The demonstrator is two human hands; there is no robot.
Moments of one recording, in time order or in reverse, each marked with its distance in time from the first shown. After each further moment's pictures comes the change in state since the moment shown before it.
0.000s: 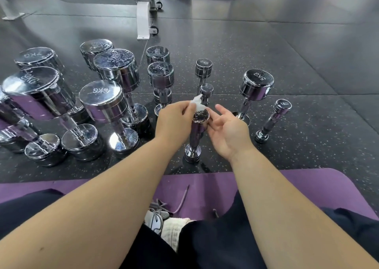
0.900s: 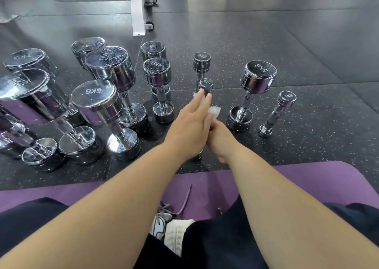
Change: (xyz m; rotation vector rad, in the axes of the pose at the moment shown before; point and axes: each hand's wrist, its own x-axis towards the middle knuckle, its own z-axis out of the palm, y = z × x) left_hand -0.004 -0.009 0.025 0.256 -0.274 0.283; right_hand 0.010 0.027 -0.014 -0.942 -0.126 -0.144
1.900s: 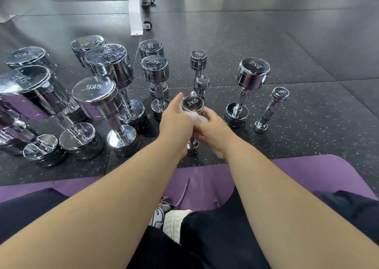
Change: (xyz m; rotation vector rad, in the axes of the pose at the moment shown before) left_hand -0.016 0.029 -0.017 -0.994 0.282 -0.606; right_hand -0.002 -0.004 0.008 0.334 -0.011 0.142
